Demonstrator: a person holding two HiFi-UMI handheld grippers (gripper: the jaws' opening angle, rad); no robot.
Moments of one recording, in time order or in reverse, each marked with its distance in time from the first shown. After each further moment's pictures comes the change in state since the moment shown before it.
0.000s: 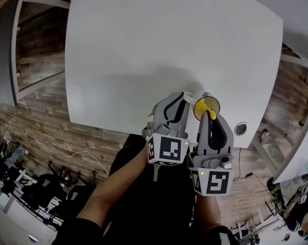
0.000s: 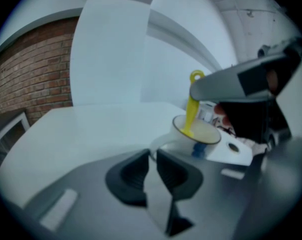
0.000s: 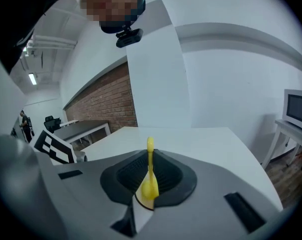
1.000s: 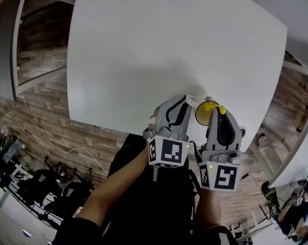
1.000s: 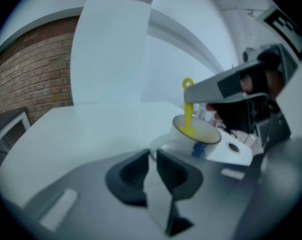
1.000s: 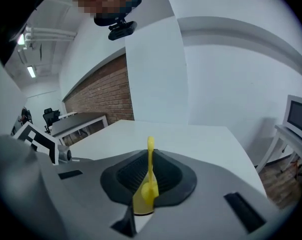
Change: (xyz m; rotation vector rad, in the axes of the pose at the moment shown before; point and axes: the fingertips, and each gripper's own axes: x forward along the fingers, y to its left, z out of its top) left arm -0.003 0.000 -0.001 -0.005 0.007 0.002; right arm 0.014 -0.022 -0.002 -0.044 0.083 -0.016
